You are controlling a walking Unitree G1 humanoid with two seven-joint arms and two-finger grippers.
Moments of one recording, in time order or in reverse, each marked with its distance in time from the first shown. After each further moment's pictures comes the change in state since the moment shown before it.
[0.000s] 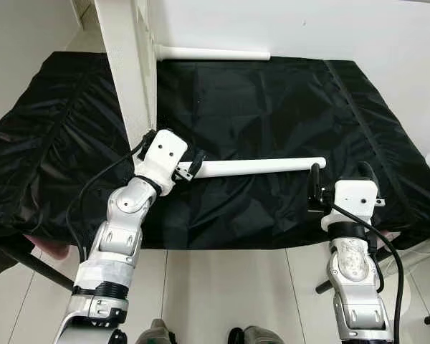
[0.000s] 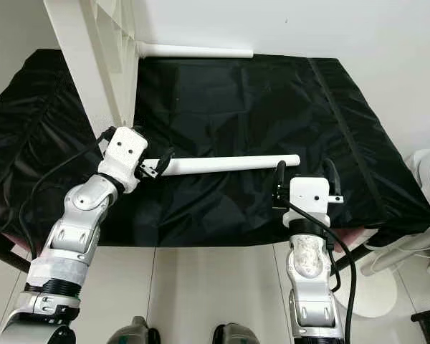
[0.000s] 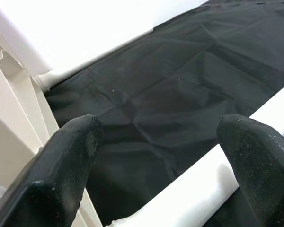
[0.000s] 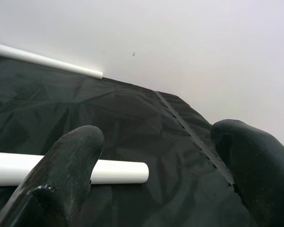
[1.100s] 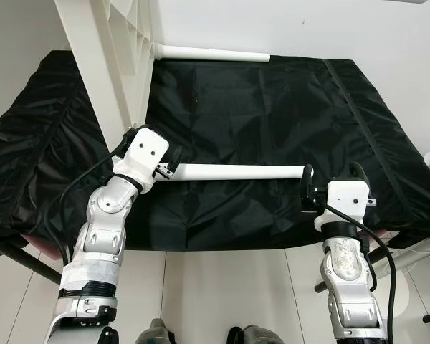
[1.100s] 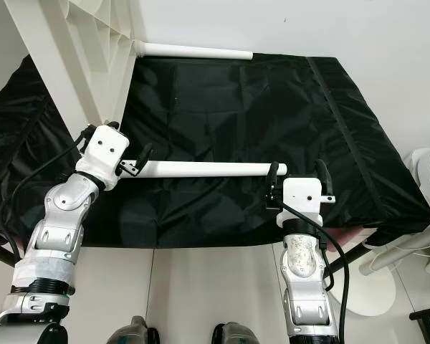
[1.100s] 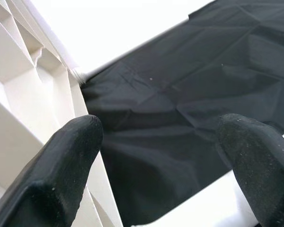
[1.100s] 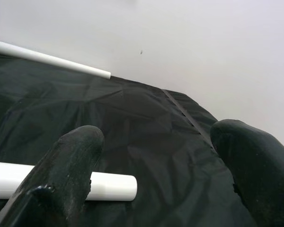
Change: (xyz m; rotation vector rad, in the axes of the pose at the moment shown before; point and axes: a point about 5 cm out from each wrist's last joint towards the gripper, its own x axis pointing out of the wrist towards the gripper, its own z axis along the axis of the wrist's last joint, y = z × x) left arm -0.012 0.028 -0.007 0.089 0.011 0.098; right arm 0.000 0.008 -0.002 0.022 0.004 0.020
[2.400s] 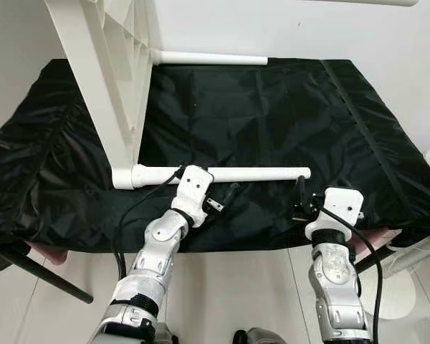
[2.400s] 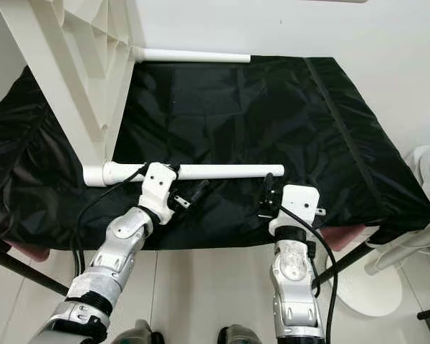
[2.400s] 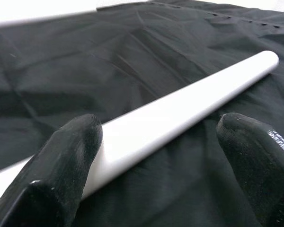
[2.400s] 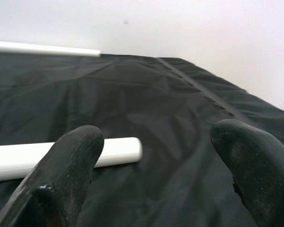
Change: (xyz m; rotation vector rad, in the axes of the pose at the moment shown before) left arm 0.010 -0.100 -0.024 -0.401 -0.008 -0.268; right arm -0.007 0.006 -0.024 0.133 0.126 -0.077
